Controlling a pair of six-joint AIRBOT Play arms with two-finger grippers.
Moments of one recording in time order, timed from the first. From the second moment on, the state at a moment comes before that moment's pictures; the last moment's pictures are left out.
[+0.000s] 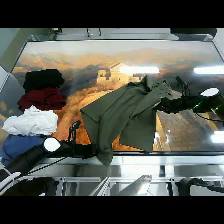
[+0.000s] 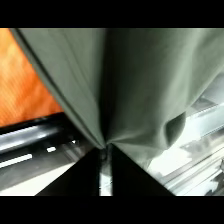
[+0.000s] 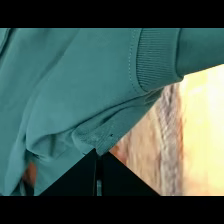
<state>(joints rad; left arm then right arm) -0.49 -1.01 0.29 0.64 -0.71 -1.45 -0.14 -1.45 0.95 -0.65 1.08 0.99</state>
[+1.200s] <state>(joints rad) 0.26 -0.64 1.46 0.46 -1.04 -1.22 -0.56 -0.52 1.29 -0.02 0.89 0.56</state>
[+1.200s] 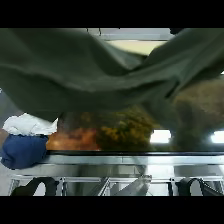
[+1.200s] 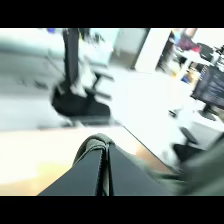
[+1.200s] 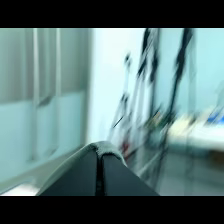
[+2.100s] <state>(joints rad) 0.13 -1.59 1.43 0.47 -1.12 -1.09 -0.43 -1.50 1.29 -0.24 0.97 0.71</state>
